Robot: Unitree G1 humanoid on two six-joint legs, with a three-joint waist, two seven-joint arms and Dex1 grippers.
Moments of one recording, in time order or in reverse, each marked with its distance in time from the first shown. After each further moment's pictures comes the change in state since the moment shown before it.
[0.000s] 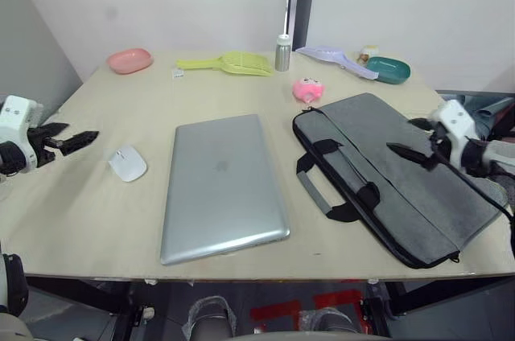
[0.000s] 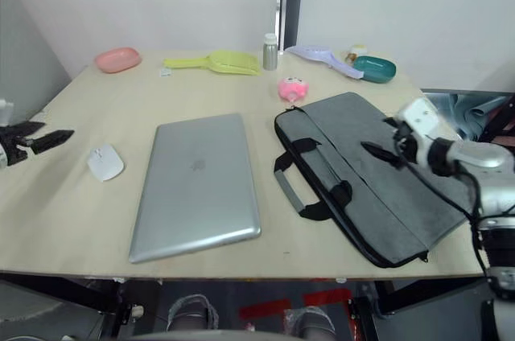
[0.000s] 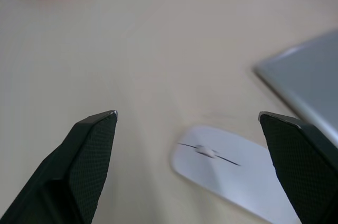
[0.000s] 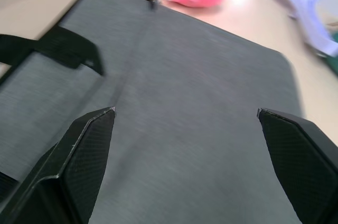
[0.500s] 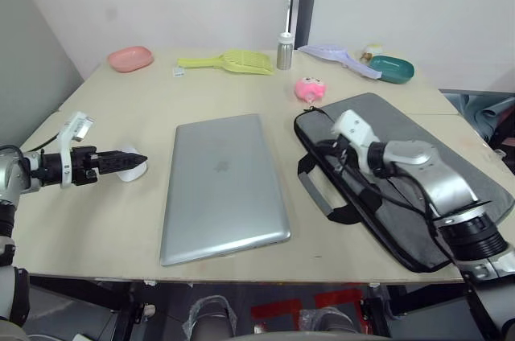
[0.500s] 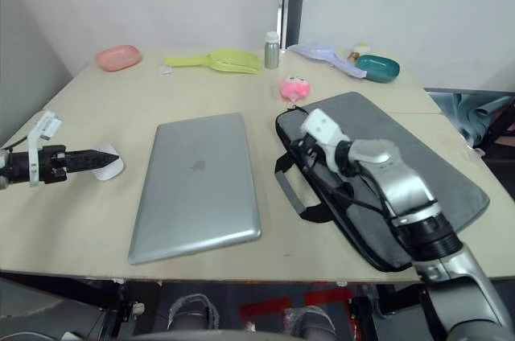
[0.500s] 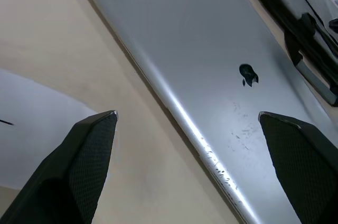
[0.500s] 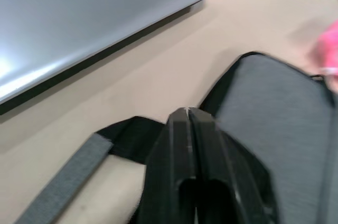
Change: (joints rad) left arm 0.040 -0.023 -0.164 -0.265 -0.122 0.497 -0.201; right arm -0.130 0.238 0.371 -0.216 -0.123 0.207 -0.147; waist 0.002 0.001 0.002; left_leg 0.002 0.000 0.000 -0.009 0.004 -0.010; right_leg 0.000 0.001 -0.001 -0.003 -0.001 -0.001
